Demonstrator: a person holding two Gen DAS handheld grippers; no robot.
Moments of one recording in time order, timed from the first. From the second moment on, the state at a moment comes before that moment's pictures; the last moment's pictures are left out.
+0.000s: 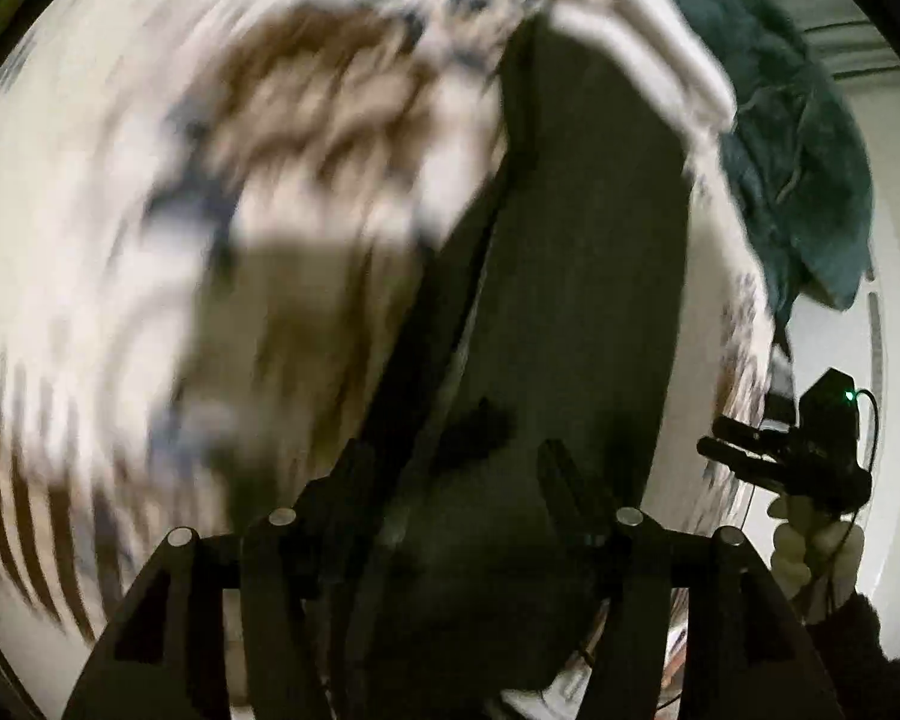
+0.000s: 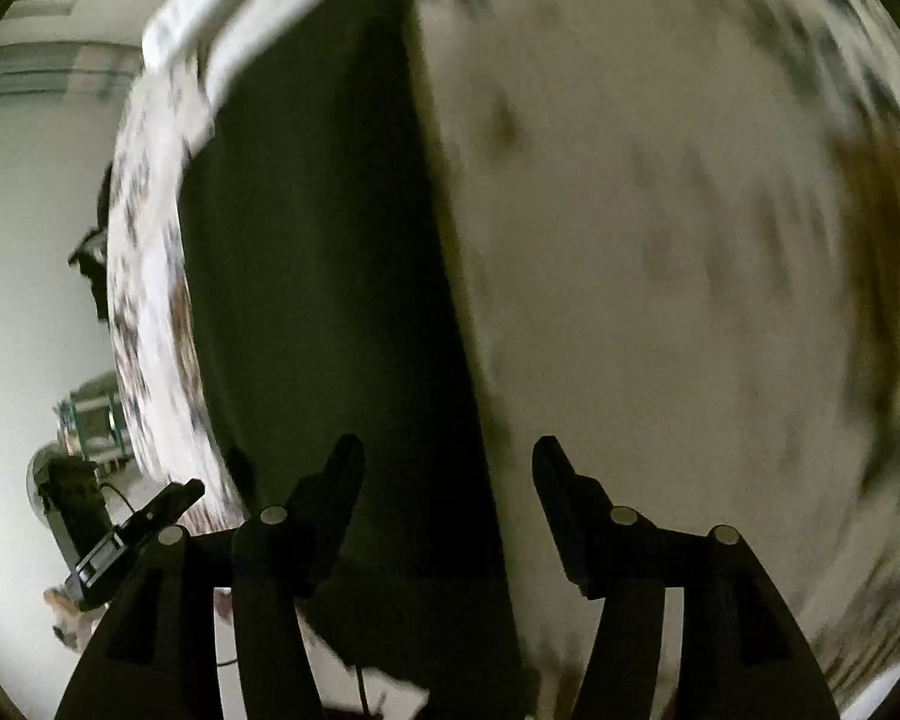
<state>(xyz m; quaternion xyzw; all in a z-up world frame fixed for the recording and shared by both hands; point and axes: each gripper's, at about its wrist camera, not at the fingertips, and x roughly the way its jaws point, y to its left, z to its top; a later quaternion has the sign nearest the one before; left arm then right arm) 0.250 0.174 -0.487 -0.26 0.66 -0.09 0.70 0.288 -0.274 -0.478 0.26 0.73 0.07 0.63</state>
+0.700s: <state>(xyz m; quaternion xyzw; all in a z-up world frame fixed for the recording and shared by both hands) 0.105 0.211 -0.513 -0.27 0.67 -0.08 0.69 0.037 -0.241 -0.556 0.31 0.77 0.06 0.55</state>
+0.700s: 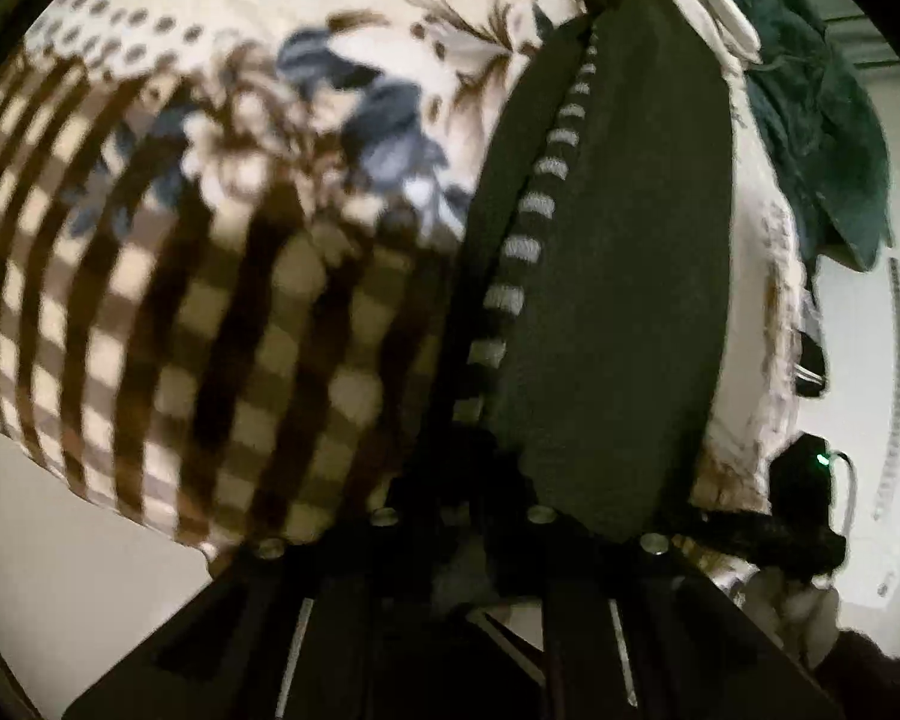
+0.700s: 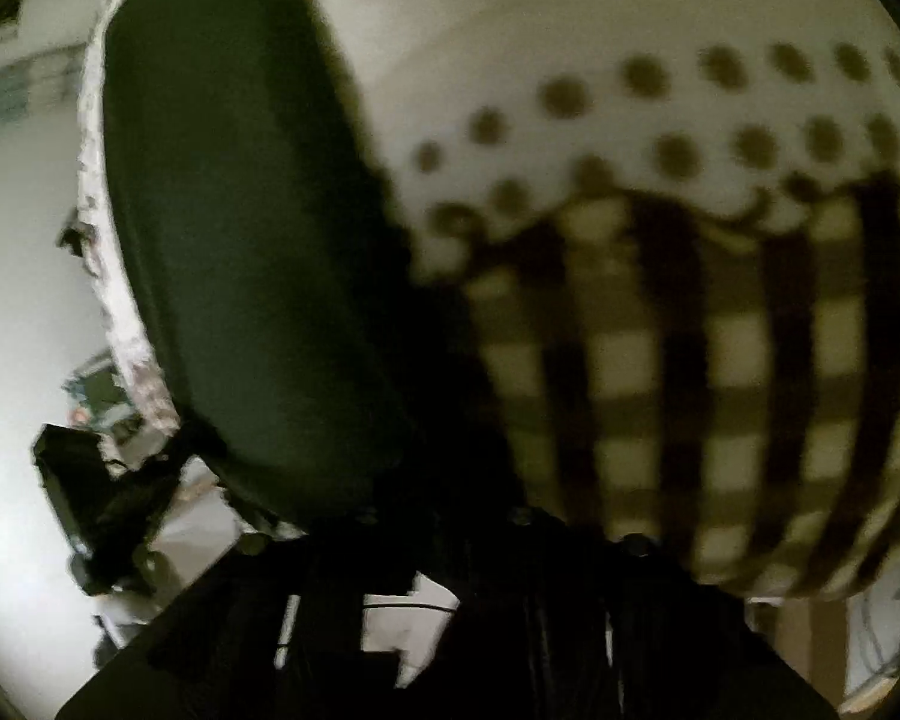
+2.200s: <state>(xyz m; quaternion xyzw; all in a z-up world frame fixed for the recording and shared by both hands) 0.031 0.187 -0.508 -0.38 0.64 -0.08 0.67 0.003 -0.223 -0.541 0.37 0.74 0.11 0.55</state>
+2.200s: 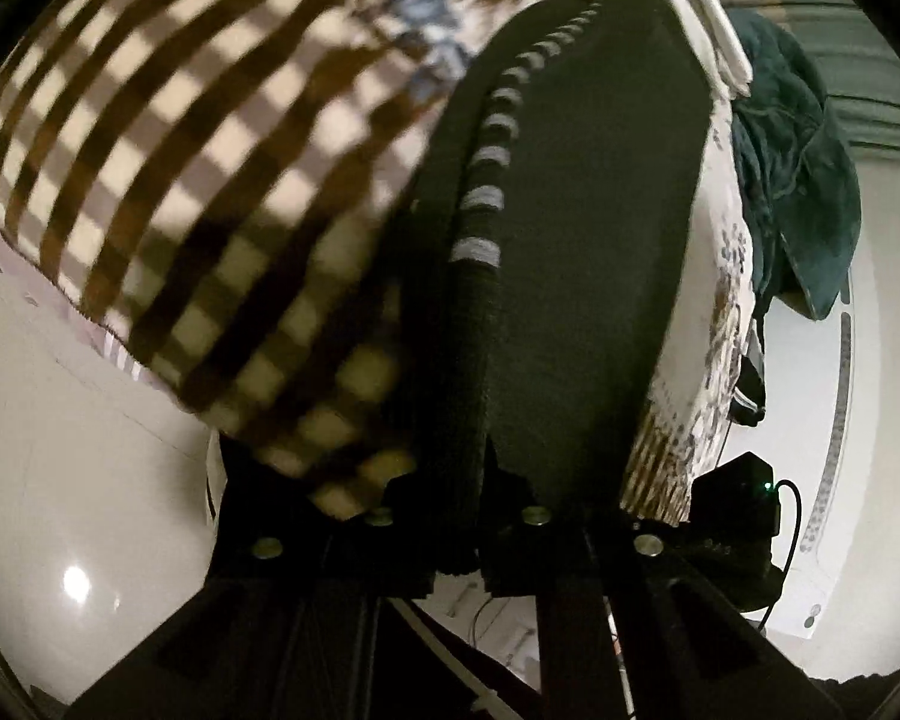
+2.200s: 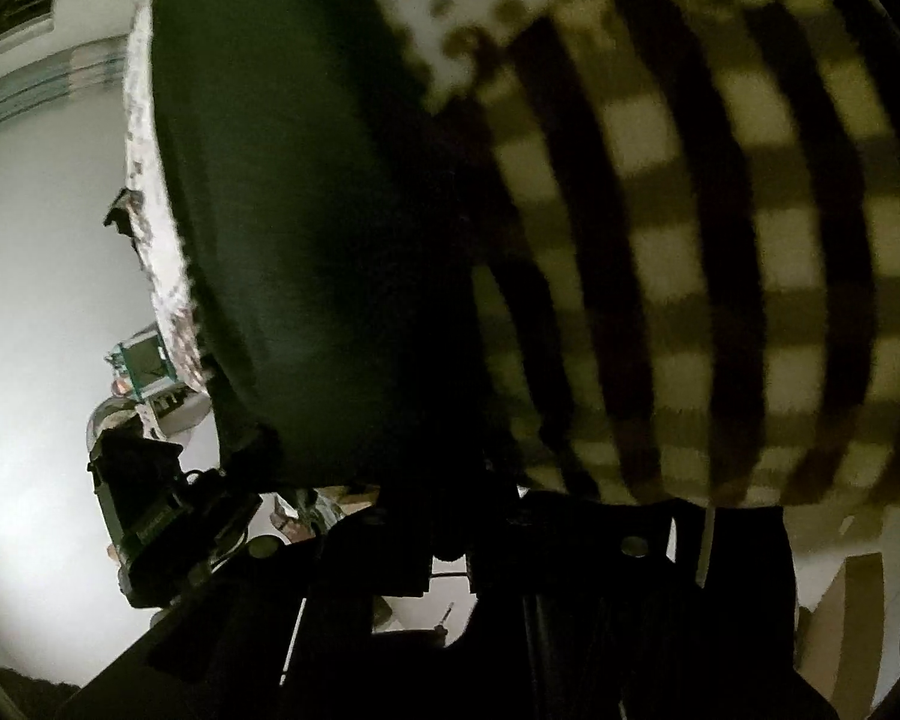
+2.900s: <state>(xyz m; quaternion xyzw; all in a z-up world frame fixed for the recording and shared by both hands) 0.176 0.164 -0.412 -0.39 0.52 -0.12 0.75 0.136 -0.230 -0.435 0.40 0.63 0.15 0.65</state>
